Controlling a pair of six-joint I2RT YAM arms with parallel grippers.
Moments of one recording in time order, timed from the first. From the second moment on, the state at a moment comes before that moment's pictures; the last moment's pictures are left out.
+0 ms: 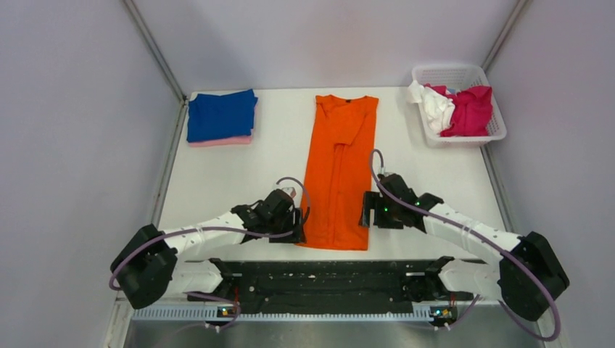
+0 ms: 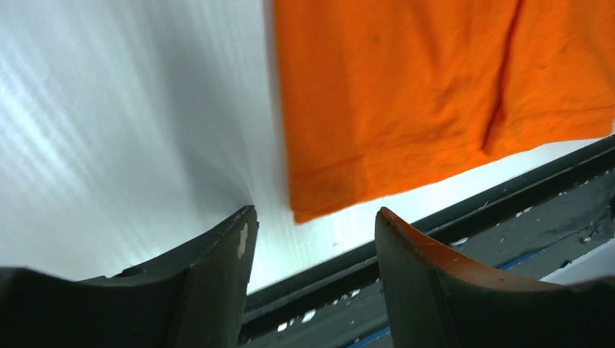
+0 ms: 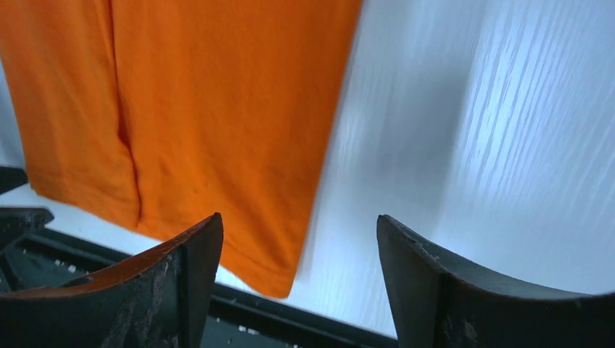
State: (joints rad) left arm -0.82 1.19 0.53 -0.40 0.07 -0.76; right arm 0.62 1.18 0.63 -0.45 0.00 0.62
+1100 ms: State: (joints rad) left arm -0.81 1.31 0.69 -0.35 0.19 -0.77; right arm 0.69 1.00 0.44 -0.36 -0.20 0.82
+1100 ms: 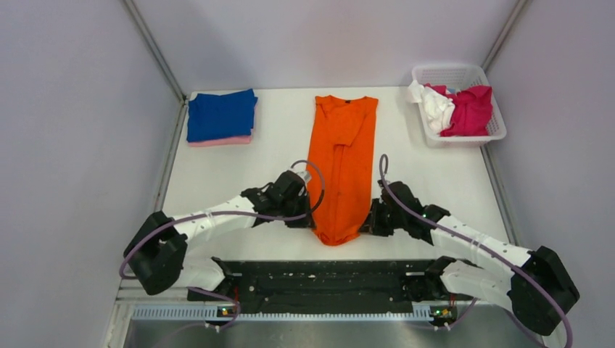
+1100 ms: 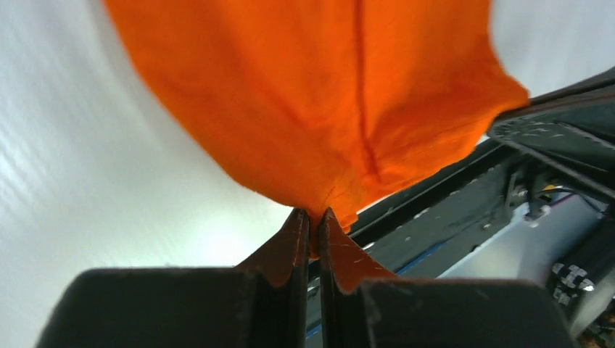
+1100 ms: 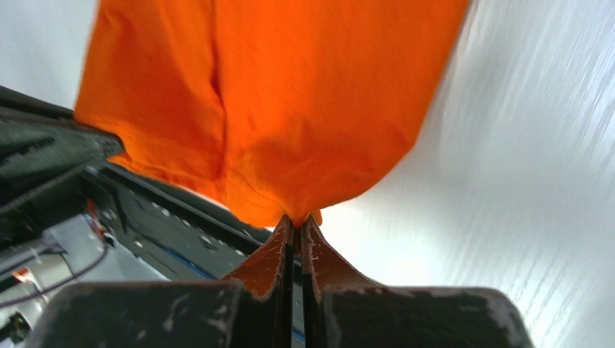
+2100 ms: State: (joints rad) left arm -0.41 2.10 1.65 -0.45 0.34 -0.55; right arm 0.17 1.66 0.94 -0.03 -0.39 0.73
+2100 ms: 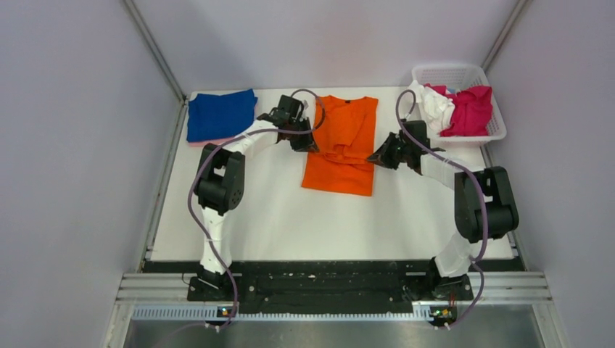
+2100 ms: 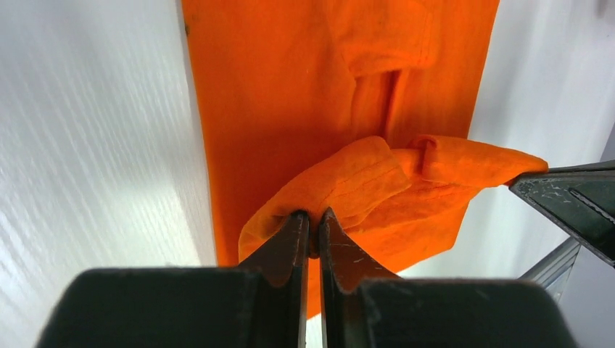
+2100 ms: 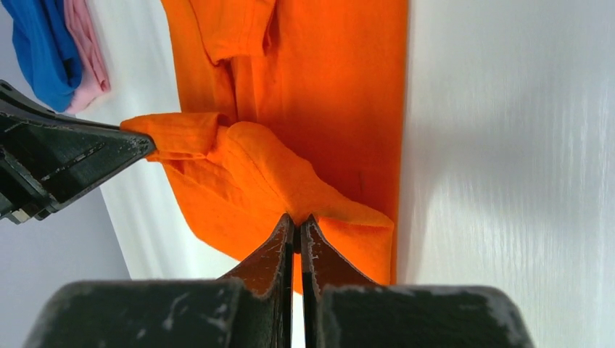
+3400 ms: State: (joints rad) left arm -0.37 1.93 1.19 -0.31 0.43 -0.60; right arm 0.31 1.52 0.69 -0.04 -0.26 0.68
